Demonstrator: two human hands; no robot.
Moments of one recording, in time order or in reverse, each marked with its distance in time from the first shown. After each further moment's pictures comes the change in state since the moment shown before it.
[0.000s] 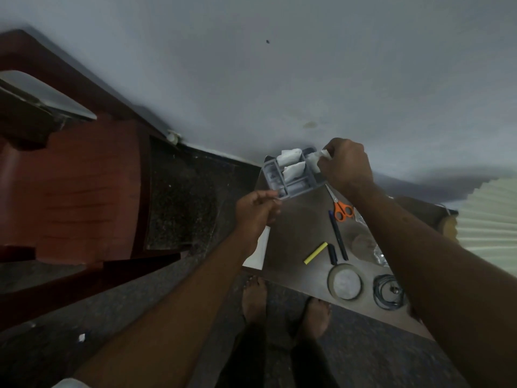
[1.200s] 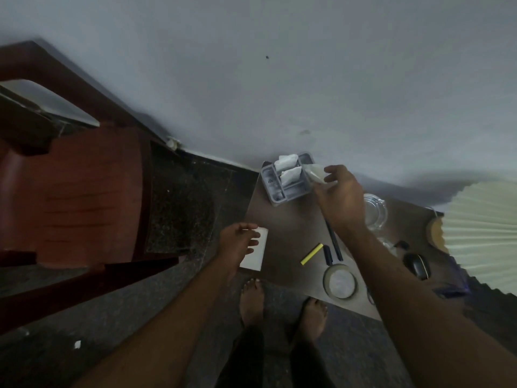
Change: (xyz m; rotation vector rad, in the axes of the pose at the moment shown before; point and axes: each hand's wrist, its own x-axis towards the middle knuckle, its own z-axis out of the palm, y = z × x) left_hand -0.005 -0.044 -0.040 0.075 0.088 -0.202; right_hand -0.061 0.017 0.018 0.218 0.174 0.046
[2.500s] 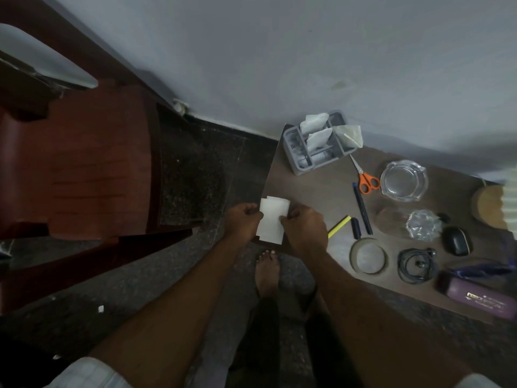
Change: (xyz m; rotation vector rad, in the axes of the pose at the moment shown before) left_hand 0.046 -0.041 -0.031 0.403 0.106 0.111; right_hand -0.116 0.019 0.141 -0.149 -0.375 0.343
